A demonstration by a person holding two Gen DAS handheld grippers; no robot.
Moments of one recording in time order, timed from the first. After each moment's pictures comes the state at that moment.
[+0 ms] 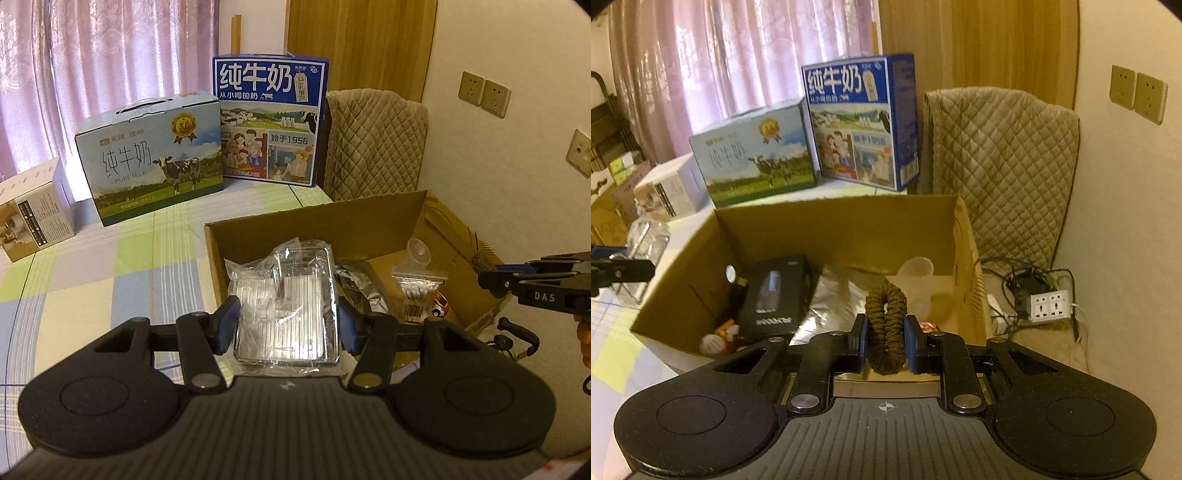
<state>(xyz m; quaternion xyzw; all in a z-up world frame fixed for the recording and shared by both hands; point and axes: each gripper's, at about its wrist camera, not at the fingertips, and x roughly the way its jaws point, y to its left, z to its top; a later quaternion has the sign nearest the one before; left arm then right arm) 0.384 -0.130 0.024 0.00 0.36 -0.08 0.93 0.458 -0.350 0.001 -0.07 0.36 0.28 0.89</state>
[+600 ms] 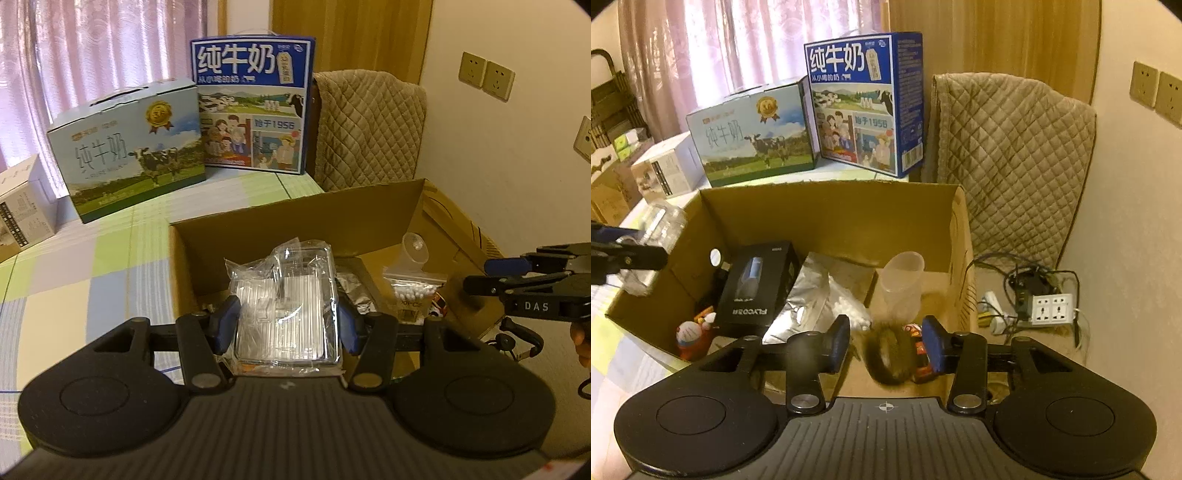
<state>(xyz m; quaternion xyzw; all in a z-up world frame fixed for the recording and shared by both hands) 0.418 -0.161 0.009 0.01 0.38 -0.08 0.92 0.491 -0.353 -0.014 -0.09 0.38 0.30 0.87</state>
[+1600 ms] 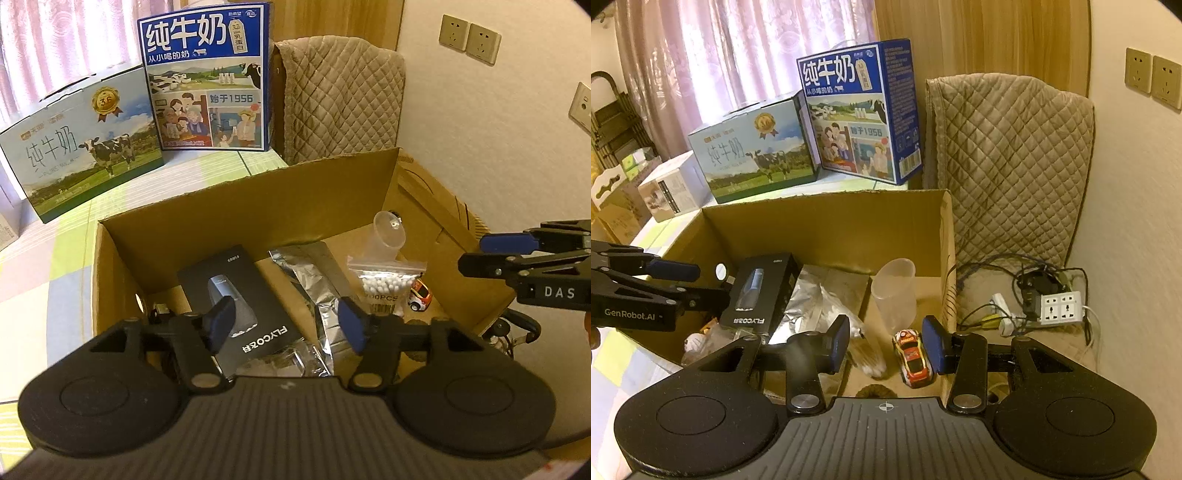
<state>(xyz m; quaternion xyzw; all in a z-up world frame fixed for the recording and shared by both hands) 0.446 -0.208 -0.016 0.03 0.41 -0.10 0.90 0.500 -0.372 -0.008 -0.06 0.38 0.31 0.87</state>
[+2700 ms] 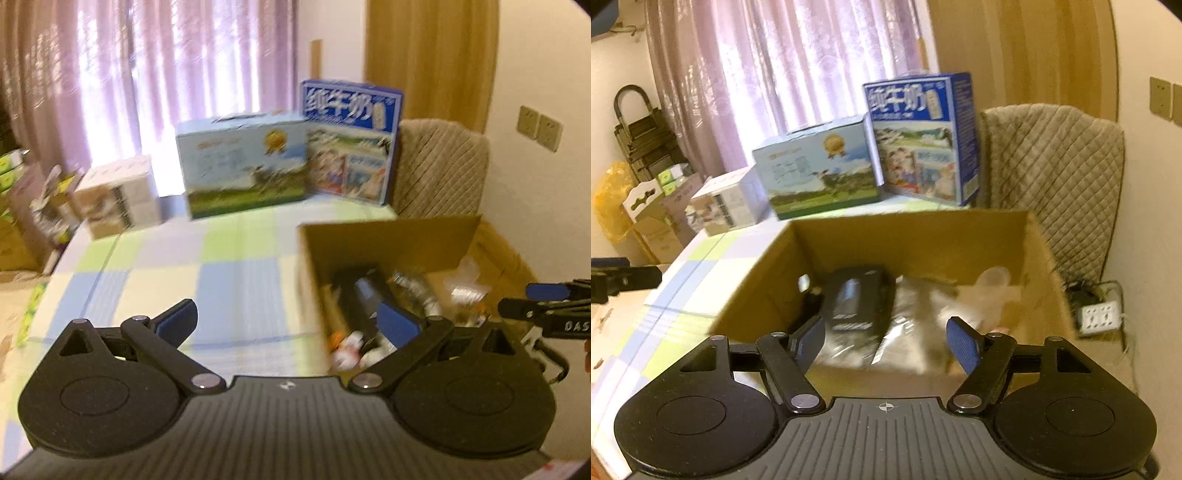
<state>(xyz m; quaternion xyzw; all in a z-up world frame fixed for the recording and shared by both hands) 0.311 -0.089 0.049 -0.02 0.33 0.06 0.94 0.407 -0.318 0.019 -0.03 0.34 0.36 0.87</state>
